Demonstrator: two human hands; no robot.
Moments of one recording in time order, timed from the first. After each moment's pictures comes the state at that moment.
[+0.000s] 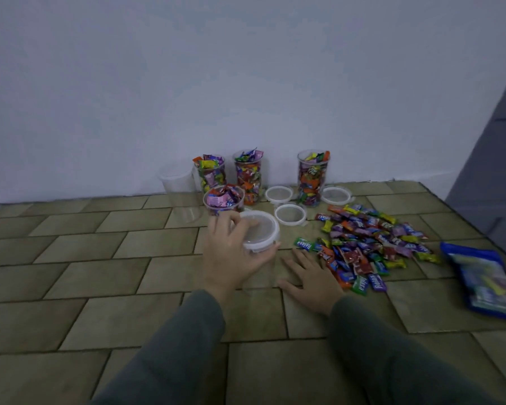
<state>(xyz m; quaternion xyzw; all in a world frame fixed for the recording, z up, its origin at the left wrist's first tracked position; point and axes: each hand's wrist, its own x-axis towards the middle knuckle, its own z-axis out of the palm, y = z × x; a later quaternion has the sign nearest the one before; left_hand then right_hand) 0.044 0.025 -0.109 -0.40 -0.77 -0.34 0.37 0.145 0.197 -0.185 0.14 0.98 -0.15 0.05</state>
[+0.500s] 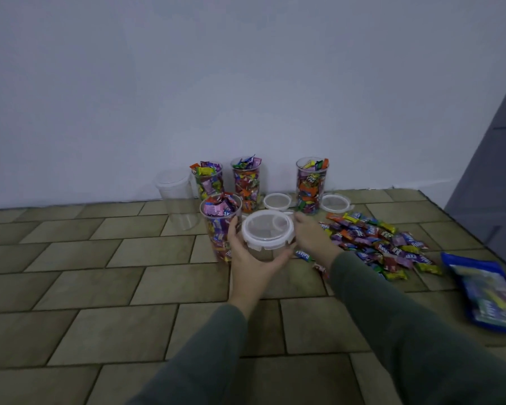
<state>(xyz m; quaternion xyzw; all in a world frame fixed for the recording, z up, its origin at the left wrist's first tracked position) 0.062 0.071 -0.135 -0.26 -0.69 -0.67 0.02 0.086 0.211 -0.086 0.24 0.79 -0.56 -0.12</state>
